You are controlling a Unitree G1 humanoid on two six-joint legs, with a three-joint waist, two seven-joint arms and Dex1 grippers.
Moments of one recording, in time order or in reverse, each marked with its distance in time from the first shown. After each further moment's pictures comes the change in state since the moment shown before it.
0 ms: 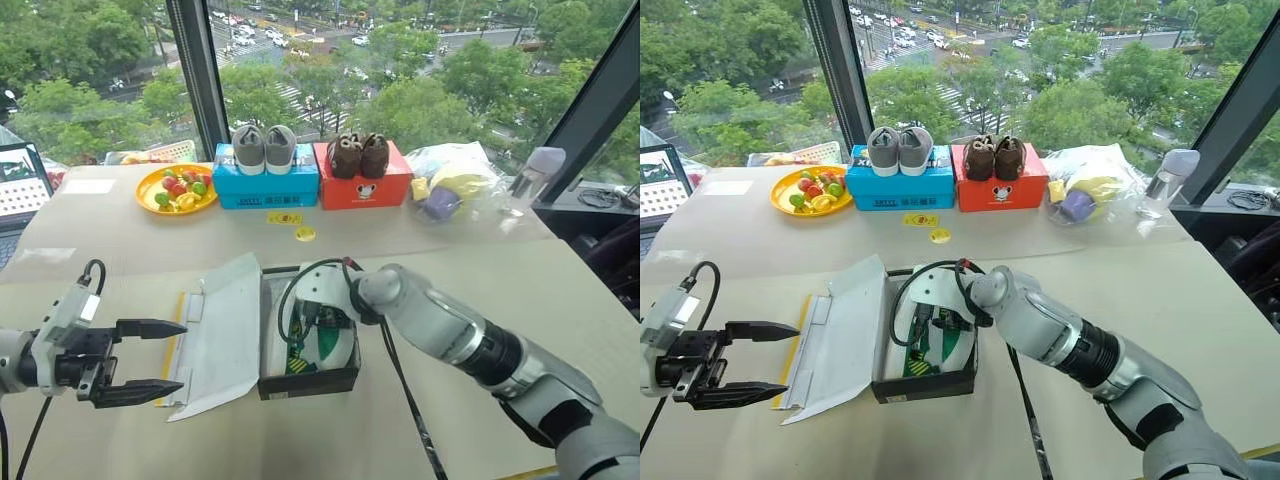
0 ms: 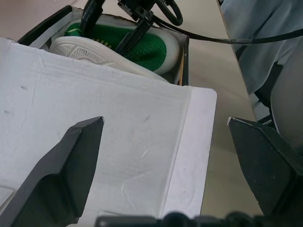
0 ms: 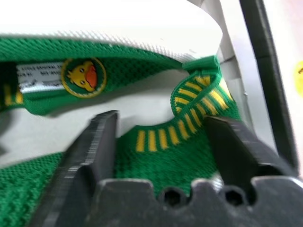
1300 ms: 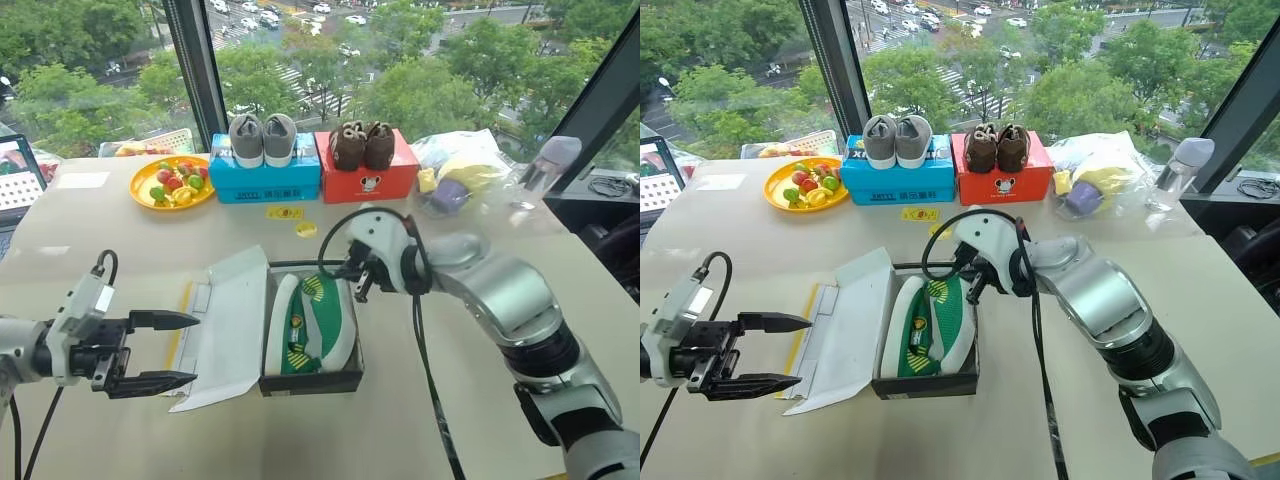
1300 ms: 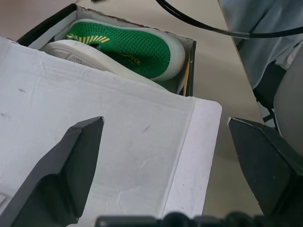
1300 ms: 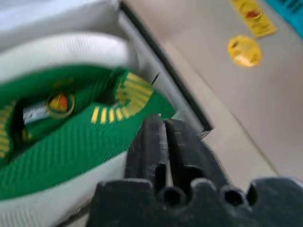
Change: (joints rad) left arm -0.074 0.004 -0.043 -0.045 -0.021 0.041 0.050; right arm 0.043 -0.079 -0.399 -0.187 0.236 0.215 0.026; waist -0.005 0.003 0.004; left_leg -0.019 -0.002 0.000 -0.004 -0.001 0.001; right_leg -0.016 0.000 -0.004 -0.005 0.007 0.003
